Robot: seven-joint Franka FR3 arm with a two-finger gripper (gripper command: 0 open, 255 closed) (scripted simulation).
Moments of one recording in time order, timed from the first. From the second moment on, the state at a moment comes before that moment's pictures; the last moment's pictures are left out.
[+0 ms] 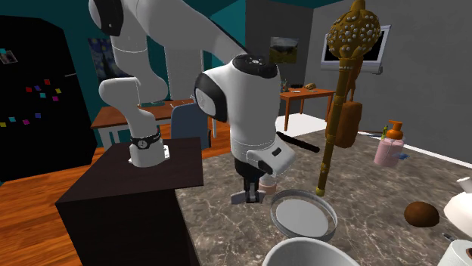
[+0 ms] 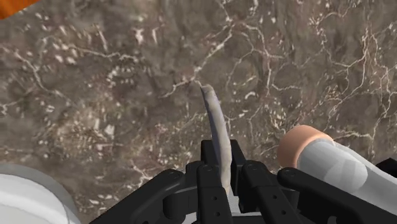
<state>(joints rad) 0.38 0.50 0.22 -1.78 0.12 2.08 -0.84</state>
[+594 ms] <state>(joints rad) 0.50 0.64 0.25 -1.54 0.10 2.01 -0.69</state>
